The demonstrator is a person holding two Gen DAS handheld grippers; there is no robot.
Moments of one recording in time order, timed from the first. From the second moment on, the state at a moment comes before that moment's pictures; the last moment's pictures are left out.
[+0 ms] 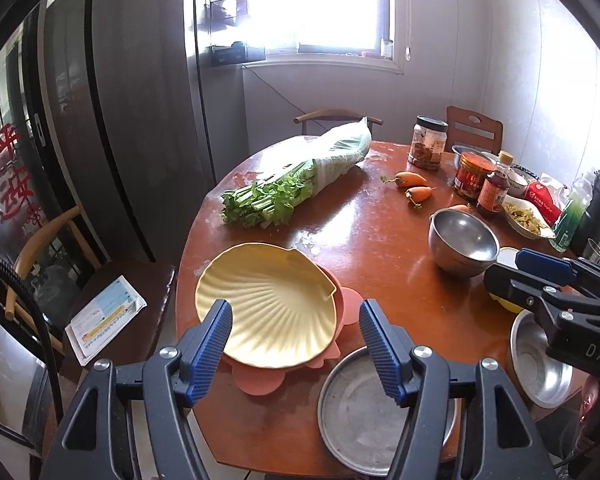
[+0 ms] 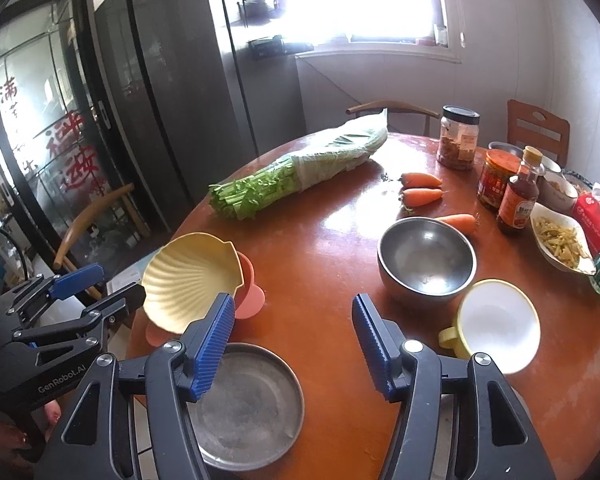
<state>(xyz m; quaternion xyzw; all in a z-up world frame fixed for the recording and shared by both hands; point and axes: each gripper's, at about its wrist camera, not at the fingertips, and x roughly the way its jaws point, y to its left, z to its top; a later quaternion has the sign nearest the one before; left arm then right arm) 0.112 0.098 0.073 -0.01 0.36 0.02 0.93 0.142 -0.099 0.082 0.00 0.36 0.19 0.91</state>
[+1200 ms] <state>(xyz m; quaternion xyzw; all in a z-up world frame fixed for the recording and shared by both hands) 0.074 0.080 0.009 -0.01 0.41 0.02 0.91 0.097 -0.092 0.001 -0.03 0.42 0.19 0.88</state>
